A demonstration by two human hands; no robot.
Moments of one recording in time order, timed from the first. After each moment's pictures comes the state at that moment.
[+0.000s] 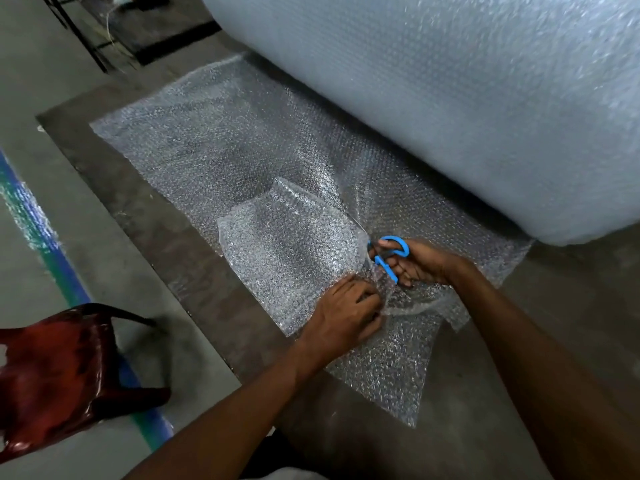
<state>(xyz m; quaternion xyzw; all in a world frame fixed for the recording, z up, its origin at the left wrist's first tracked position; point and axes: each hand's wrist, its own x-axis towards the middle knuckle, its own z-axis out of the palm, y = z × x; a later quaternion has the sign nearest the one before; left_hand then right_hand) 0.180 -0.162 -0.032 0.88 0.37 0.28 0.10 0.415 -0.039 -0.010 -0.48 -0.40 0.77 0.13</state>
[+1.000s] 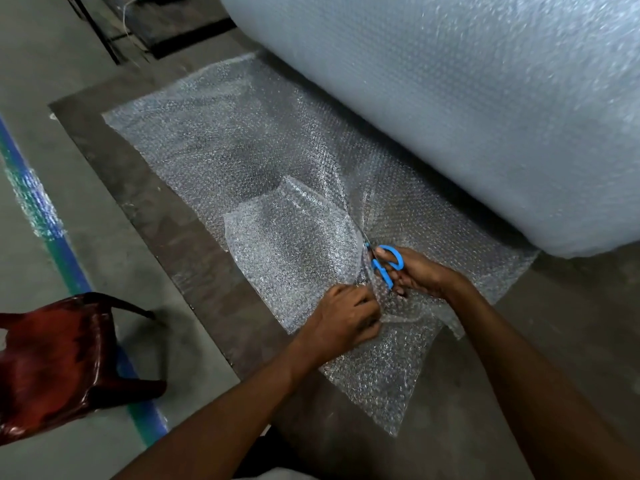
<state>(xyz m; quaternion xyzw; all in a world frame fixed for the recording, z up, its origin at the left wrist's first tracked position) 0.171 -0.164 -0.038 0.87 0.37 0.29 0.12 0.392 -0.060 -0.005 -0.50 -0.48 0.70 0.18</state>
